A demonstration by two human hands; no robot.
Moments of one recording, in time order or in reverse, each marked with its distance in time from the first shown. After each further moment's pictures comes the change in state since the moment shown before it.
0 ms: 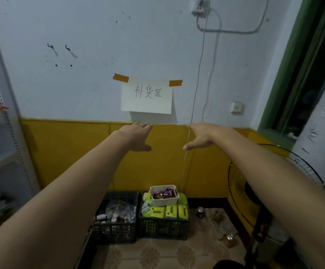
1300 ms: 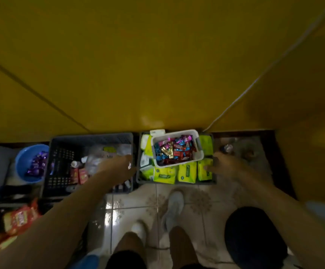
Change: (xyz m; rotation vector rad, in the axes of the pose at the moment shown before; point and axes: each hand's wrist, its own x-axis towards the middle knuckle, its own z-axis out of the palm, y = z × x) left_hand 0.467 -0.097 0.570 -0.478 -0.877 -0.234; right_hand 0.554 0.120 0.539 0.539 -0.721 0.263
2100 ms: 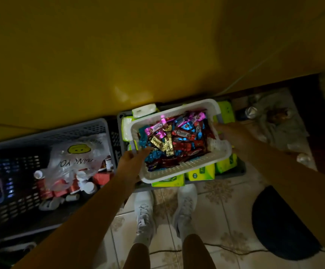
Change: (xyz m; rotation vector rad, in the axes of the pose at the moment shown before) left_hand 0.222 0.029 0.137 -1.331 -0.080 -0.439; right_hand 0.217 0.035 0.095 0.995 0.117 0.430
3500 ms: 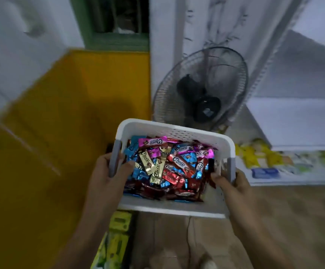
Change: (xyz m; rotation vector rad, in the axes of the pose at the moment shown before) left_hand -0.592 0.084 0.007 0.740 -1.003 1.098; right_hand -0.693 0.106 -0.061 1.263 1.271 -0.190
